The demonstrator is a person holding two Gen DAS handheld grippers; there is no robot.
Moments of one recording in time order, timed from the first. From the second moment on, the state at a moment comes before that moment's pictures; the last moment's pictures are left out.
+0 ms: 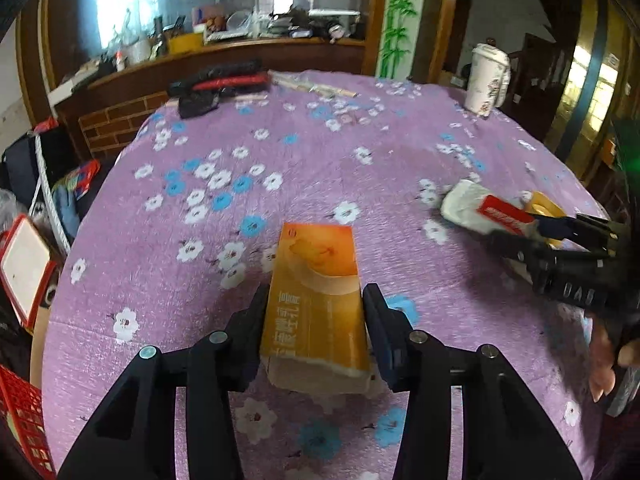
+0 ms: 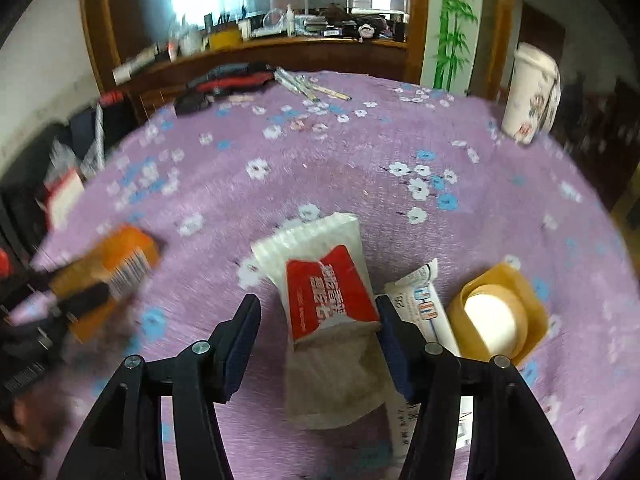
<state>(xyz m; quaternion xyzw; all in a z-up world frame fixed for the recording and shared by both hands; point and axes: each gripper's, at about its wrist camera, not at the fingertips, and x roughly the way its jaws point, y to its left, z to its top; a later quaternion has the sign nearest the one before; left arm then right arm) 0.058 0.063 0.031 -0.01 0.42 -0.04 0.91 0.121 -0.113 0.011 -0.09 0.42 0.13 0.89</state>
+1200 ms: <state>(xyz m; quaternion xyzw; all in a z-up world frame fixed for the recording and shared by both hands) 0.048 0.070 0.042 -0.01 0.37 -0.01 0.93 0.082 -0.095 0.038 -0.01 0.35 0.19 0.92</state>
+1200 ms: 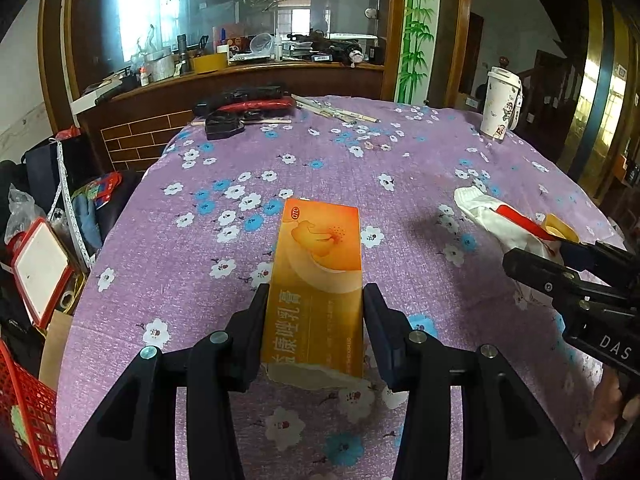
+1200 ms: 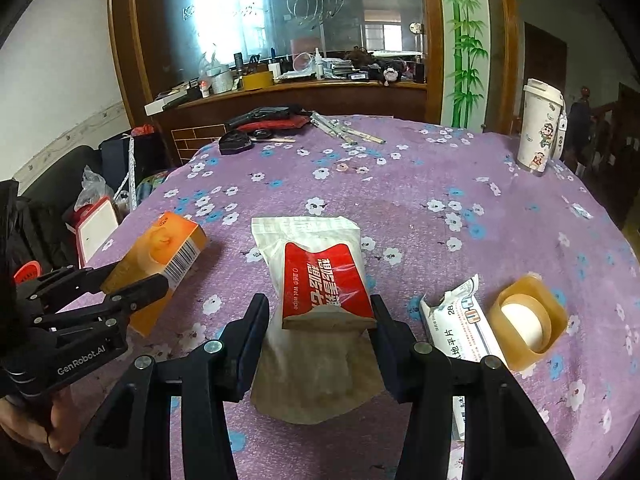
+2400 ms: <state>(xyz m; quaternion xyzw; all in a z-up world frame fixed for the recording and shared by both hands) 0.040 0.071 0.054 -0.01 0.35 -0.01 0.94 0.085 -0.100 0.039 0.00 0.35 0.18 0.92</state>
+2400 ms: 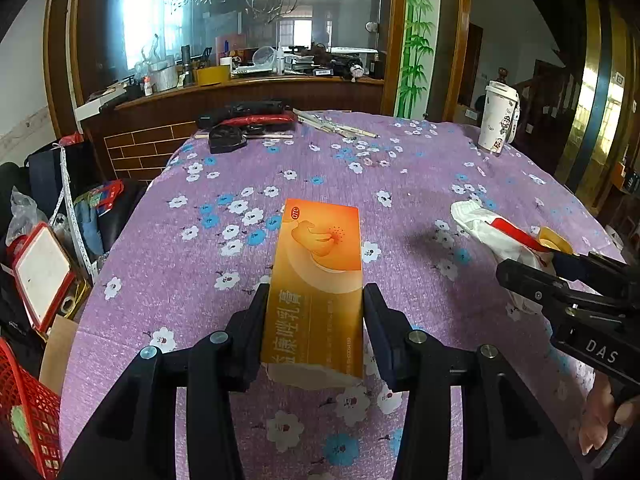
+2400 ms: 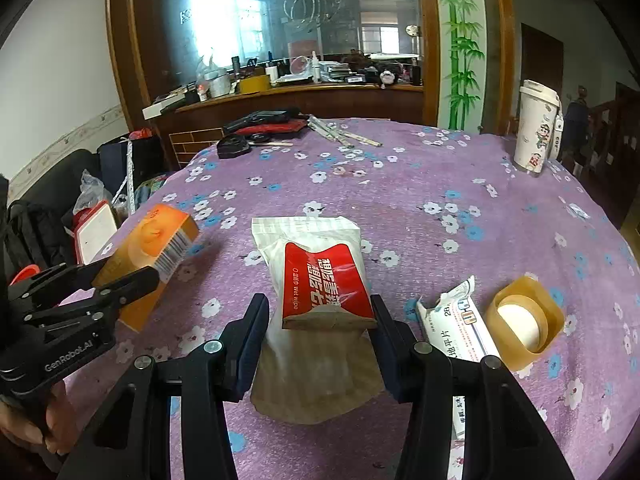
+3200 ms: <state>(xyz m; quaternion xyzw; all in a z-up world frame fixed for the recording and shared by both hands) -0.106 0.171 0.137 -0.08 0.28 0.04 0.96 0.004 -0.022 0.097 0.02 0.33 0.28 0.90</state>
